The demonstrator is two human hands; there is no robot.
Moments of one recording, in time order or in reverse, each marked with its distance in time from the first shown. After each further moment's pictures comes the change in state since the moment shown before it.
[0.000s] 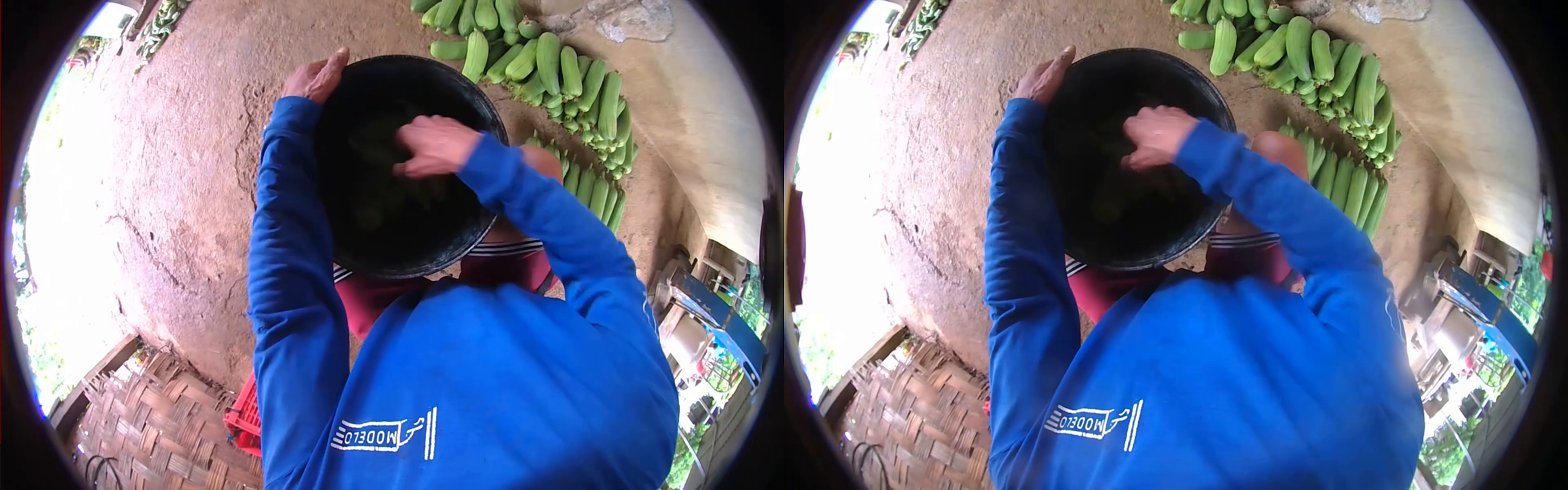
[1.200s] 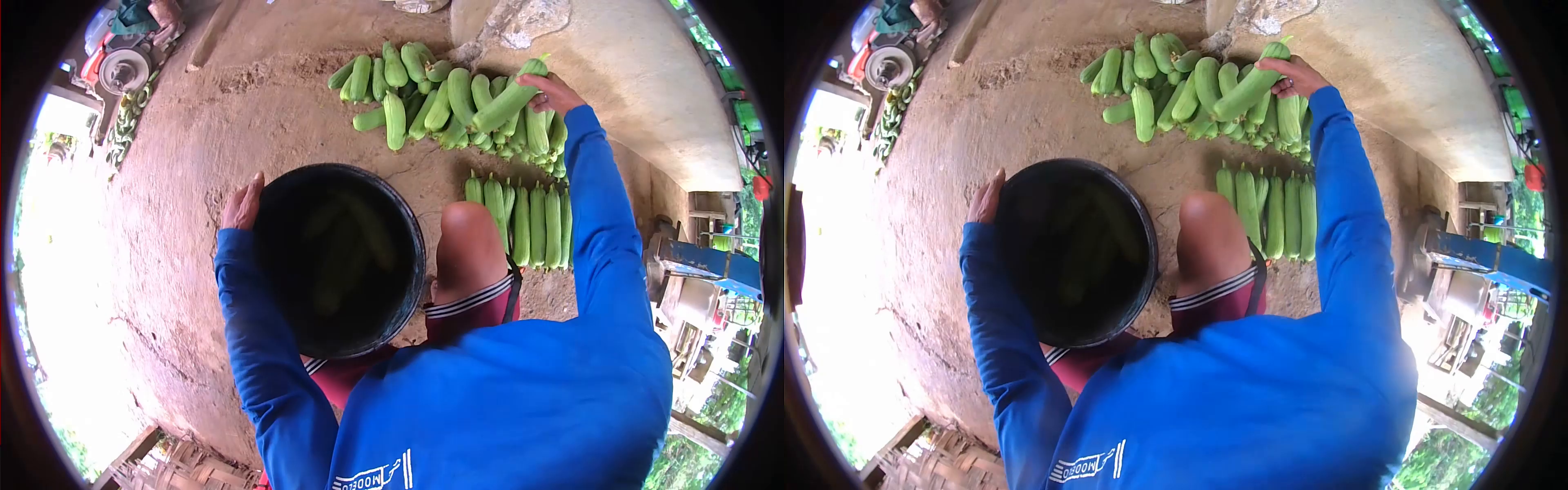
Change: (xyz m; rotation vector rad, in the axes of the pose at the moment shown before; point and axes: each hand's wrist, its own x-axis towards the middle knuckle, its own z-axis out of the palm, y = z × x) left_hand 0.020 -0.037 0.008 -0.053 -0.019 -0.005; right_hand -0.171 0.334 -0.079 0.987 0.730 0.512
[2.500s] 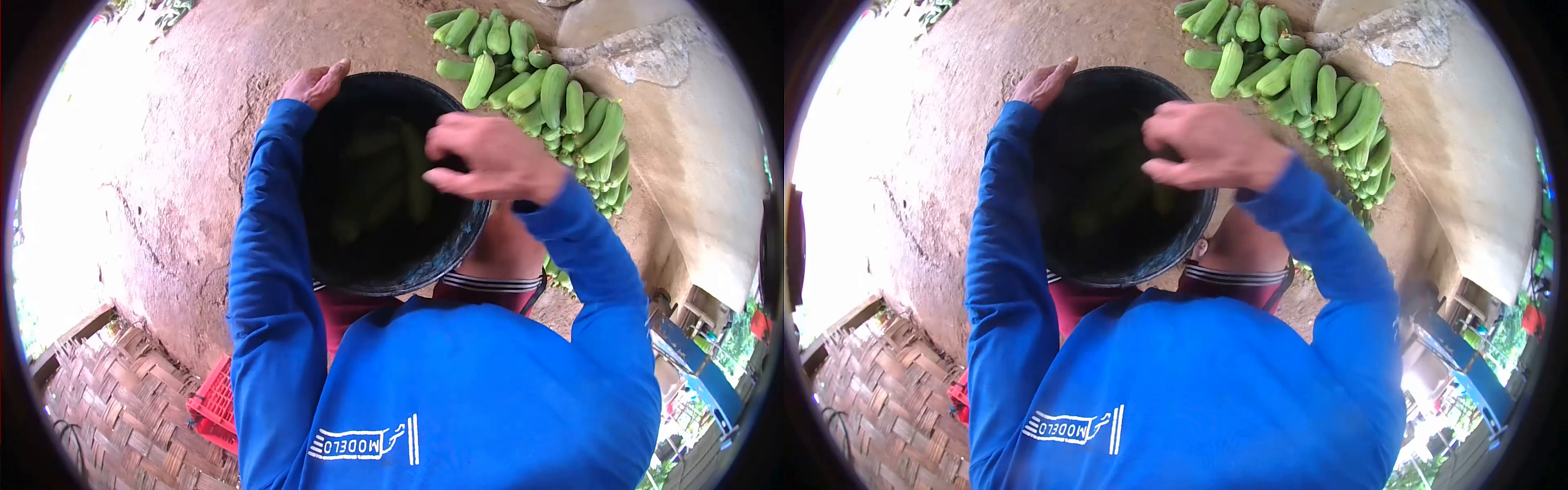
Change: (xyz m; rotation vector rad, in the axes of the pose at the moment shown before) left_hand -0.016 0.038 -0.003 0.163 -0.019 -0.081; right_hand -0.134 -0.109 0.251 -0.648 -0.628 -1.062
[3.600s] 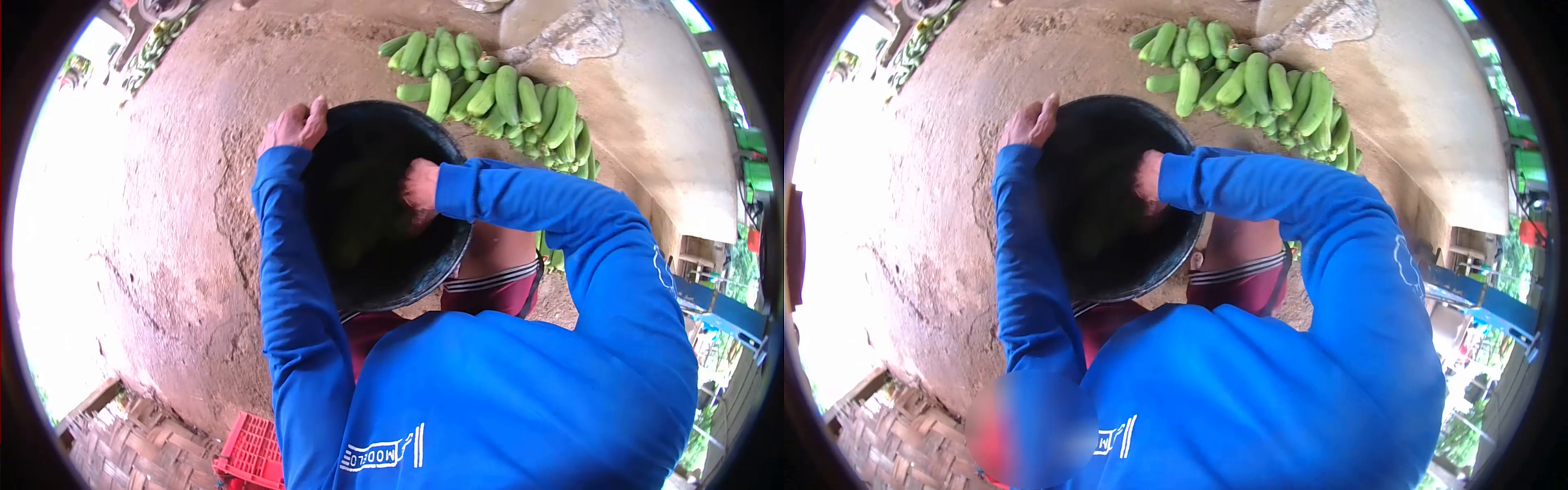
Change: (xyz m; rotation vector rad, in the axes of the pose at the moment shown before) left_hand -0.014 0.003 0.003 0.017 0.176 0.113; right_hand 0.024 0.047 0.118 -0.456 -0.314 -0.236
